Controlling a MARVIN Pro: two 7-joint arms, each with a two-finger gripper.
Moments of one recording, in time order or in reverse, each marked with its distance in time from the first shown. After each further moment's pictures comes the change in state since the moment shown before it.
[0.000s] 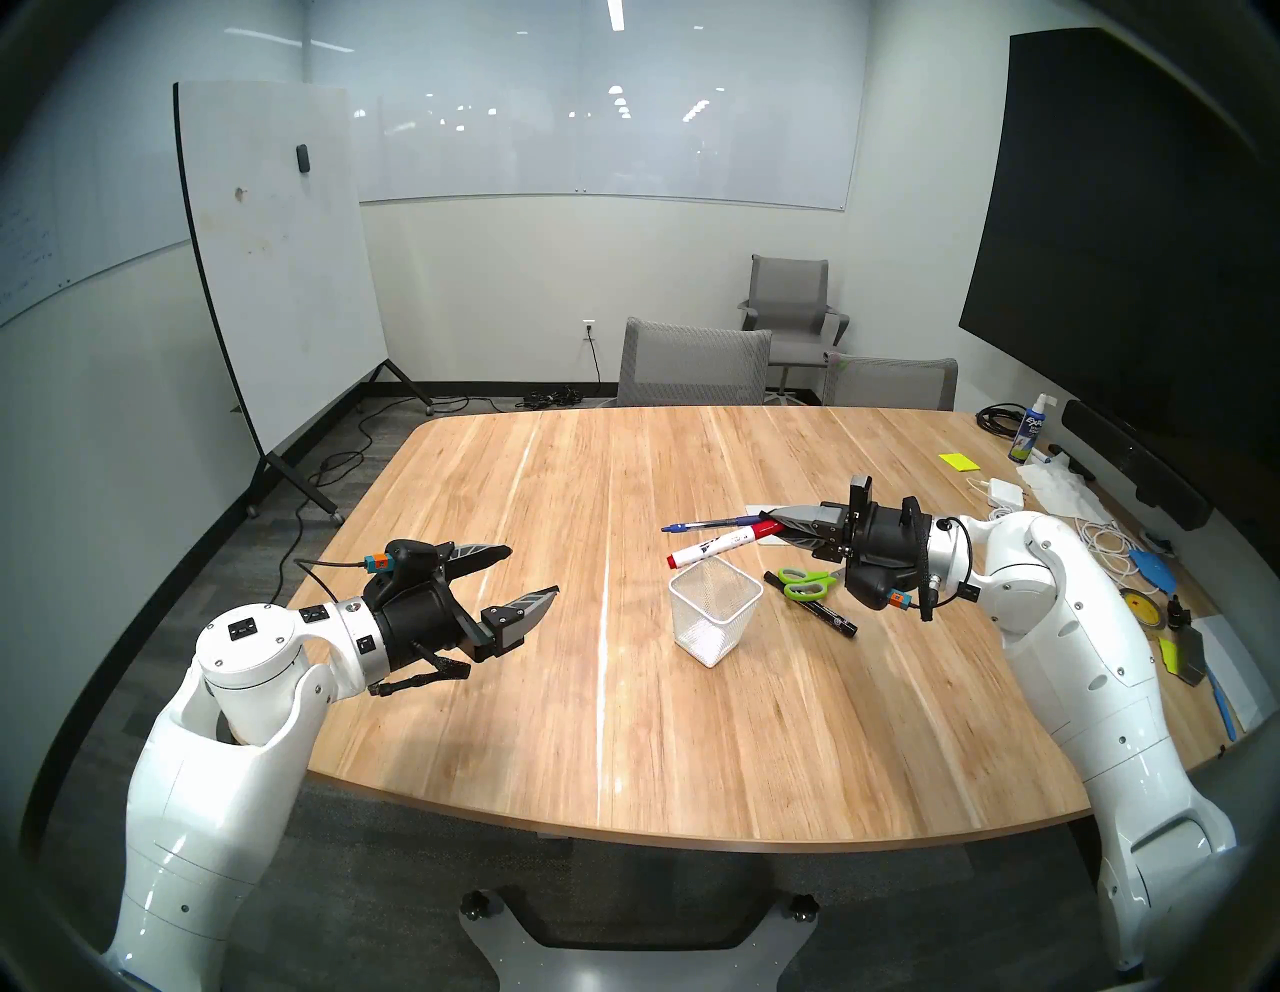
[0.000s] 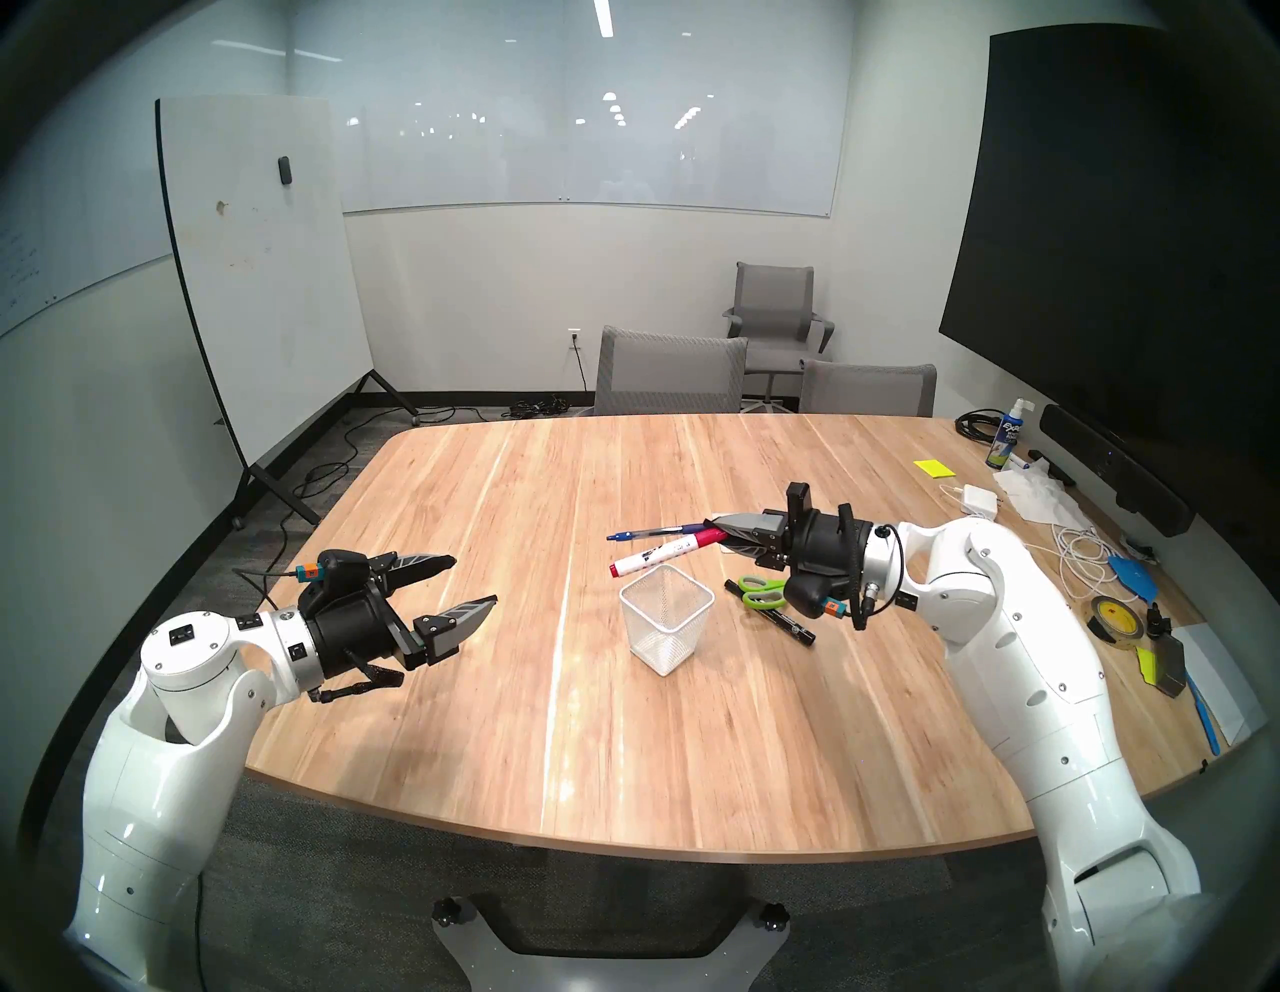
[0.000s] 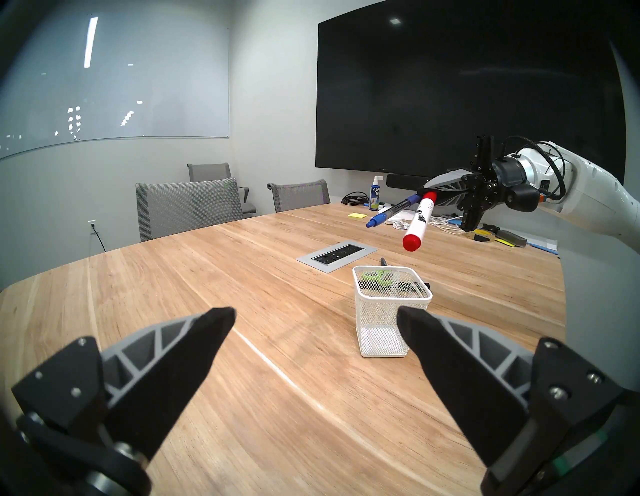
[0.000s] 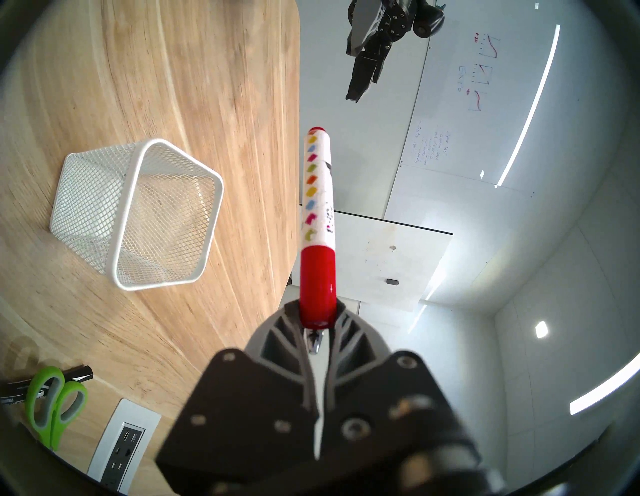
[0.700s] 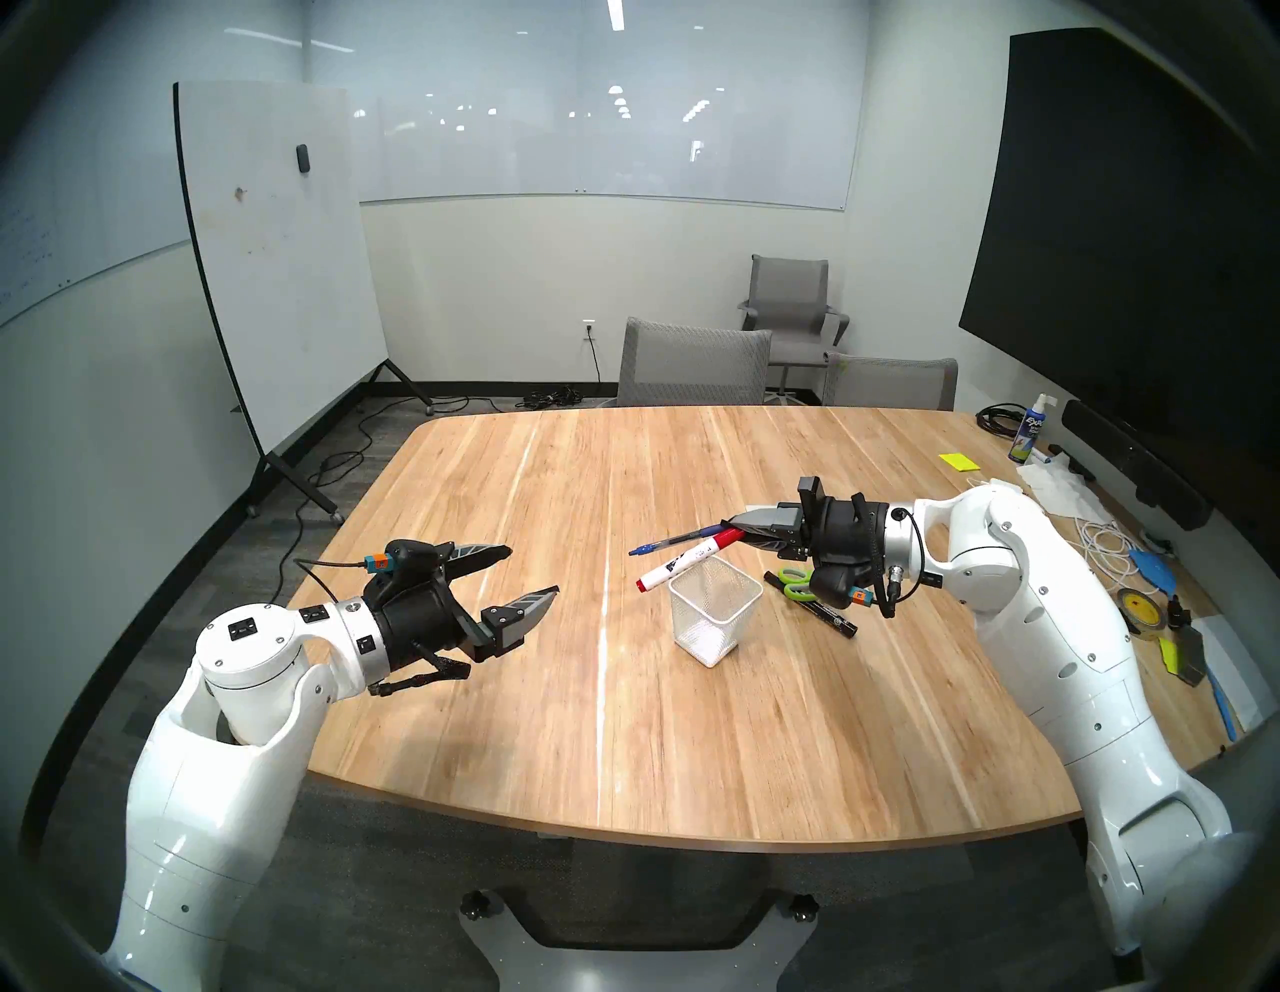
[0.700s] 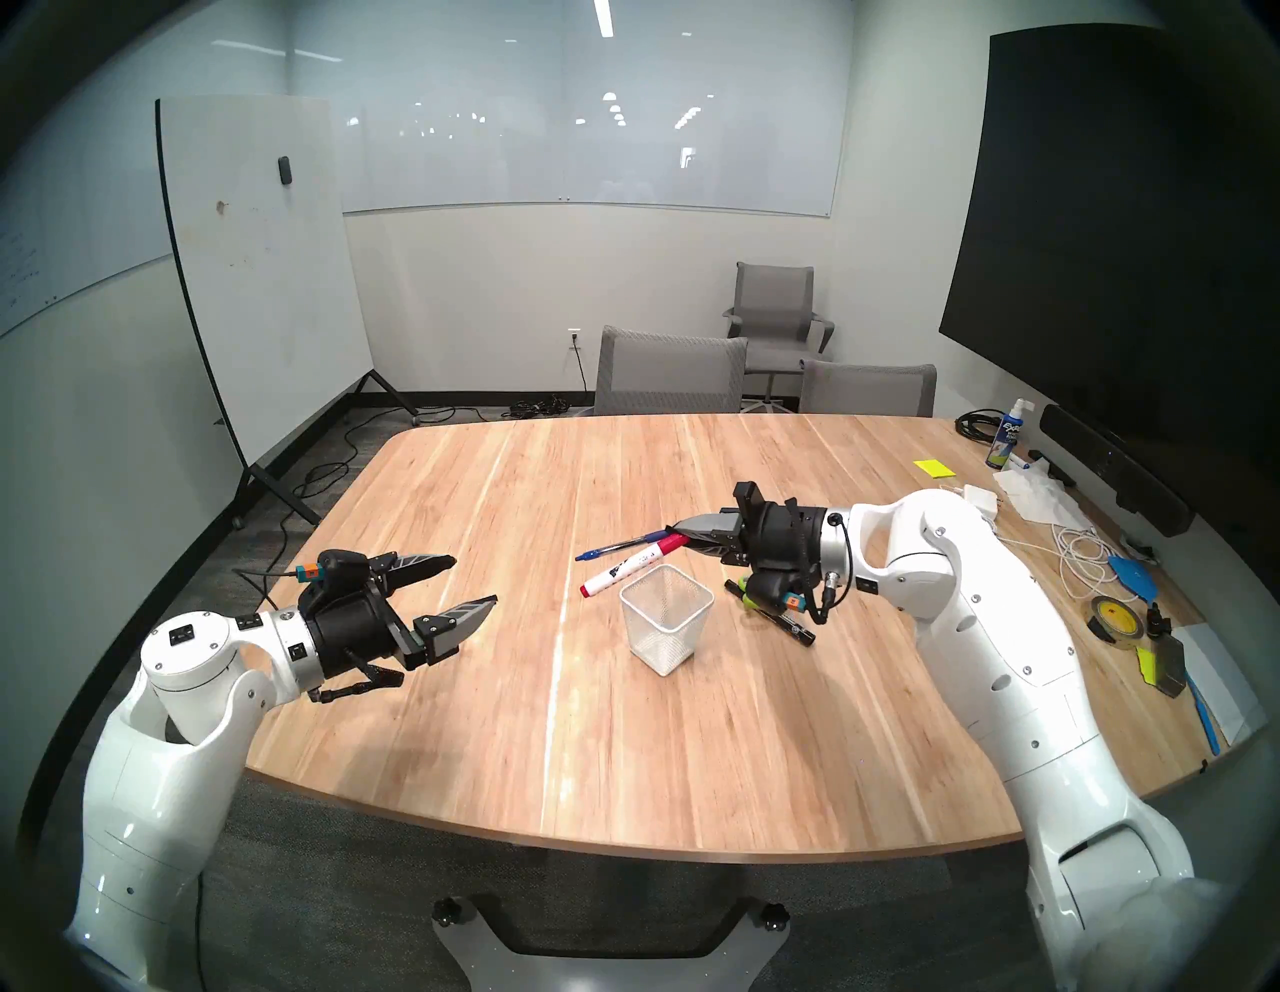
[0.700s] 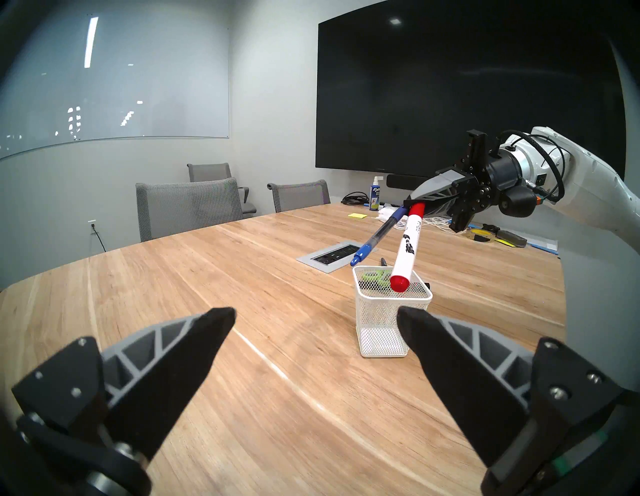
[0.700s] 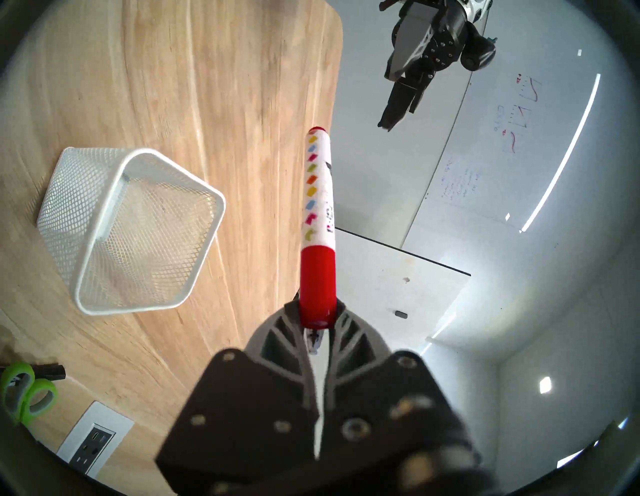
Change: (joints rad) left arm 0.000 0.000 0.000 0.000 0.000 0.000 0.000; right arm 0.090 -0.030 -0.083 -0.027 -0.107 0.000 0.039
